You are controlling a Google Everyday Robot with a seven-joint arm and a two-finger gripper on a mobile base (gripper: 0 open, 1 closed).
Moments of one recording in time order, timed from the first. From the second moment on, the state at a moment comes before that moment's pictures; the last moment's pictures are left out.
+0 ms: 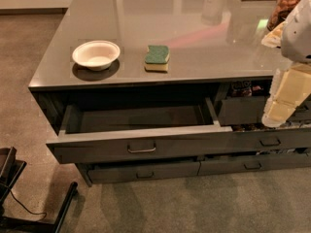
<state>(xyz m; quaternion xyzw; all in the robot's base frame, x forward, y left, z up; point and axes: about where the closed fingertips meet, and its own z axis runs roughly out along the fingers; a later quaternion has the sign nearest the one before) 0.438 -0.216 0.977 -0.60 0.78 -0.04 0.16</state>
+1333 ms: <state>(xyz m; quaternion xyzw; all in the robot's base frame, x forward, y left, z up) 0.445 -0.194 0.860 -0.59 0.78 0.05 0.20</state>
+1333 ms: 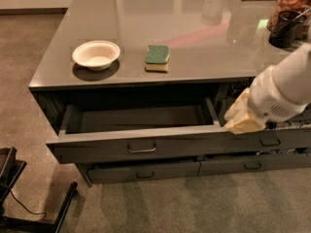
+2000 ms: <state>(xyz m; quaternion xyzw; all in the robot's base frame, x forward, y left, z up) 0.436 -0.167 0.784 -0.59 0.78 0.11 0.18</state>
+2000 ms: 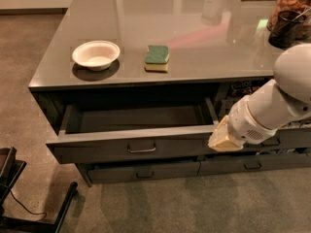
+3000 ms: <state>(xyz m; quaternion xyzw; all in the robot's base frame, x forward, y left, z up) 0.448 -0.139 0.717 -0.62 0.73 0.11 0.25</state>
